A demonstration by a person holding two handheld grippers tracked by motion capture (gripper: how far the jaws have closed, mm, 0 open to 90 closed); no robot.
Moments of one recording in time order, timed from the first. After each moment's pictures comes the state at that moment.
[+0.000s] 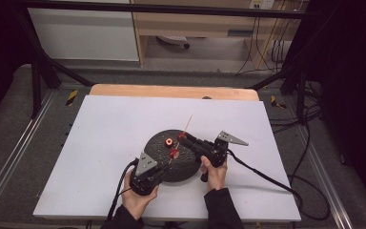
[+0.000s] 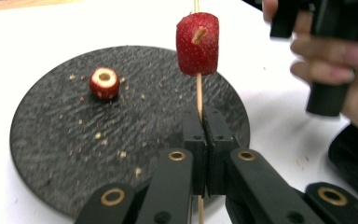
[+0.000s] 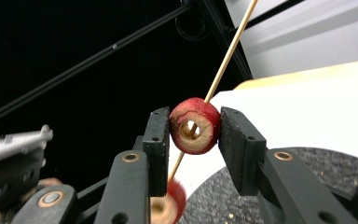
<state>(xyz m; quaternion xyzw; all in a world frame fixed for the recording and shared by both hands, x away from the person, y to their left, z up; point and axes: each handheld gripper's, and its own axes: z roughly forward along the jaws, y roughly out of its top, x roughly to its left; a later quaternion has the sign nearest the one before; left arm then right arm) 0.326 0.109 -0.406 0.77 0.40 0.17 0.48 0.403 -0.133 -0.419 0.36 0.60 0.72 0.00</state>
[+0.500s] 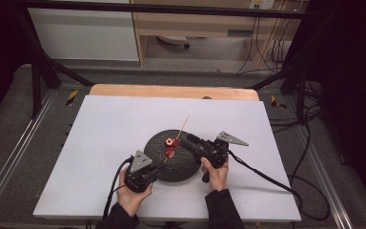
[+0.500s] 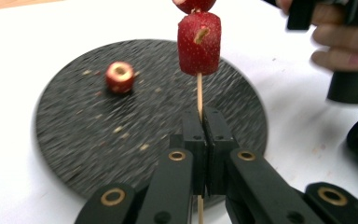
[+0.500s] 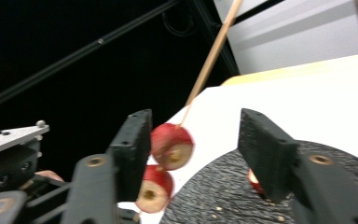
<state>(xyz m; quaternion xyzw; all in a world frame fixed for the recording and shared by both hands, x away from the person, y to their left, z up) 0.329 0.135 -0.411 0.78 0.39 0.17 0.47 0.402 -0.134 -0.417 0.38 0.61 0.70 0.02</state>
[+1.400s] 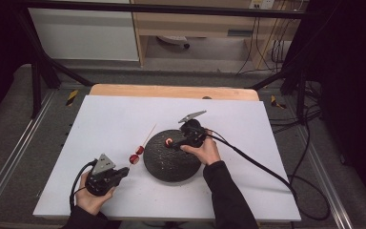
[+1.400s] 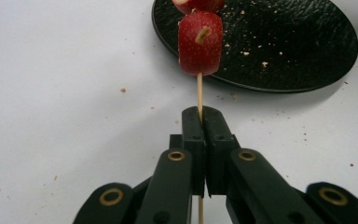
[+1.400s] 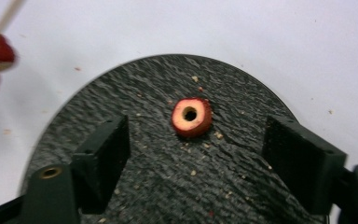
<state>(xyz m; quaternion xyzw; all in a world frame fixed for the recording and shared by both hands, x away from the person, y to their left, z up) 0.327 0.230 -0.423 0.81 0.40 0.17 0.40 0.469 -0.070 -0.394 0.36 0.85 0.36 0.08</state>
